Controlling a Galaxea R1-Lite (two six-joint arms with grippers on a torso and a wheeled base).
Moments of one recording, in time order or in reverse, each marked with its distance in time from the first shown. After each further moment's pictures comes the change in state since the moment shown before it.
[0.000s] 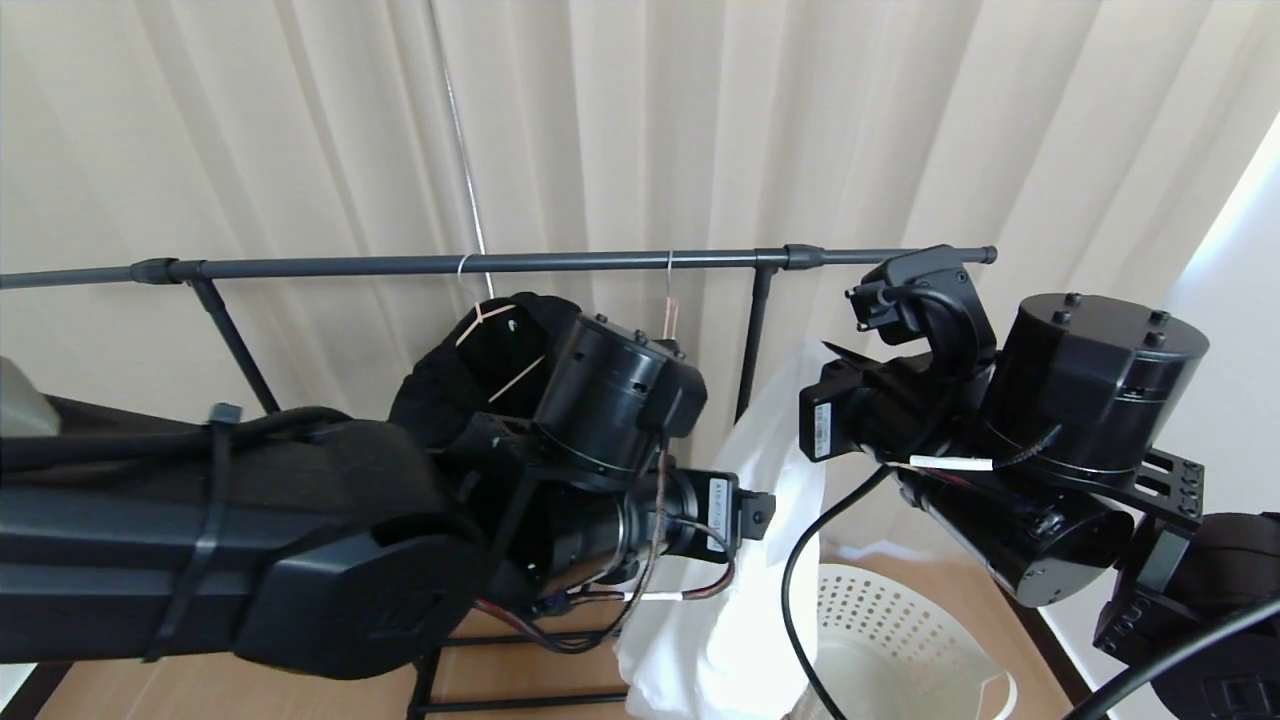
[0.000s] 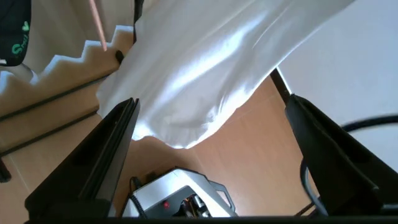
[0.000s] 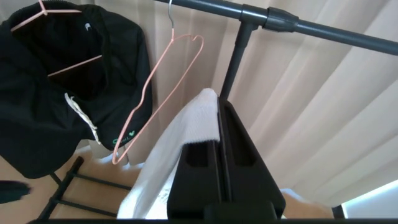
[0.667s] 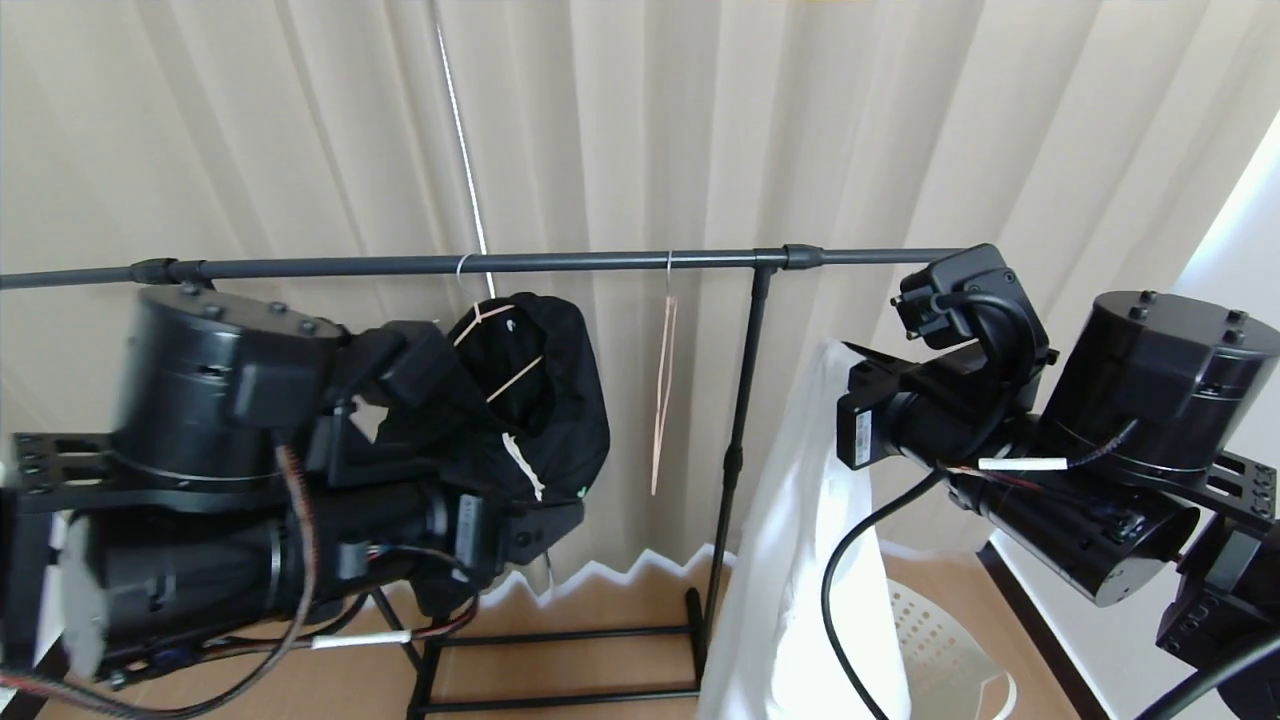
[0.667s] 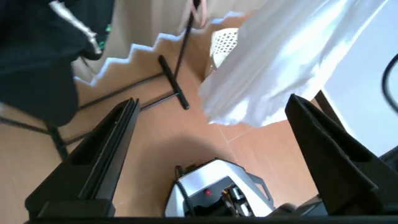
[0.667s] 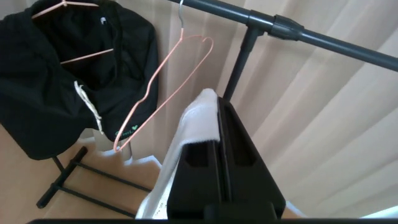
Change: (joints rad) left arm 0.208 -0.399 0.331 0.044 -0.106 0.186; right arm -0.064 -0.065 0.065 -0.001 0.158 -0.049
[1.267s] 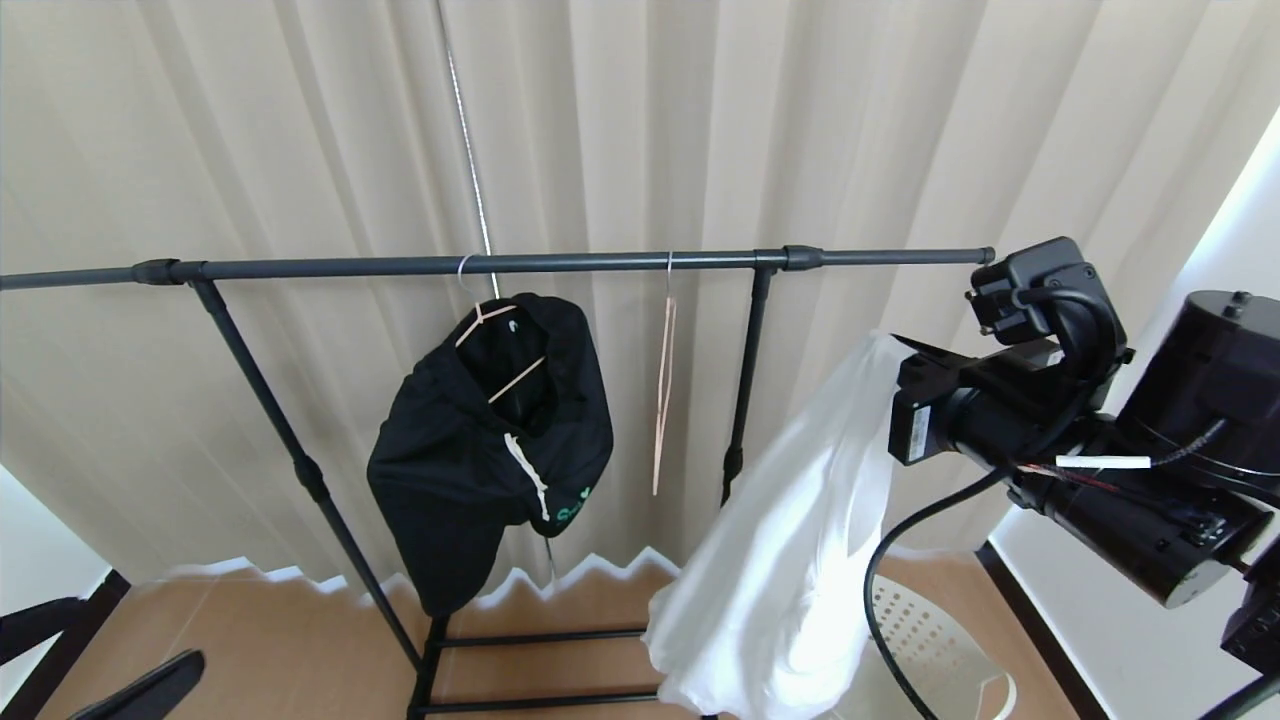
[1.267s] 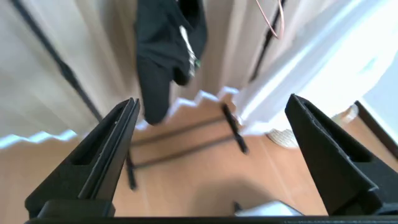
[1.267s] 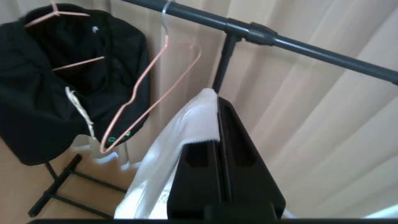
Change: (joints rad) left arm 0.561 -0.775 0.419 0.123 -0.263 0.270; right arm -0.079 -0.065 0.065 -0.033 0.055 -0.012
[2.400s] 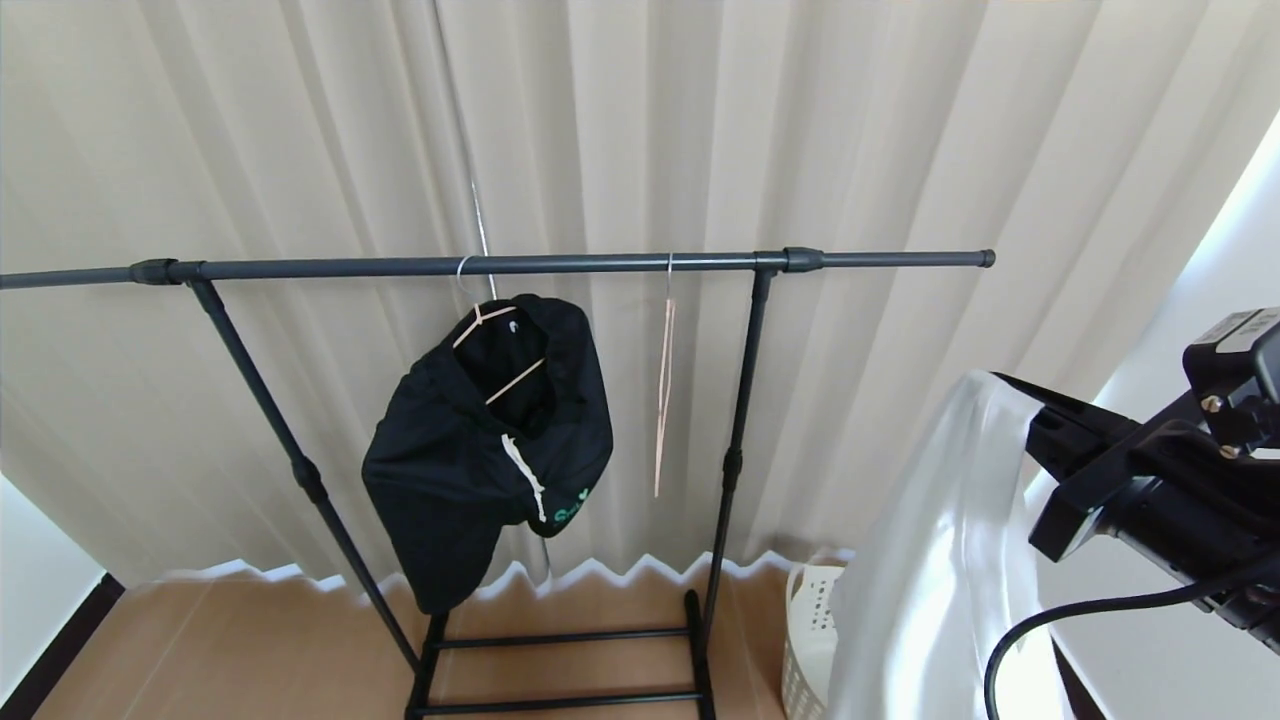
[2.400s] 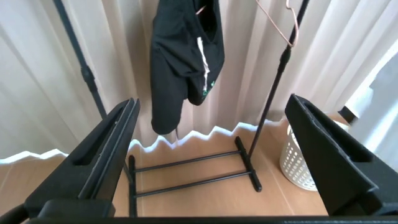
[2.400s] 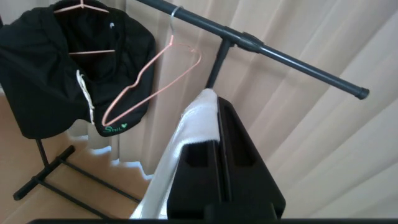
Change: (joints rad) left arm 0.112 -0.699 0.400 -0.002 0.044 -0.006; right arm -0.046 -0.275 0.277 -0.073 0.162 -0.115
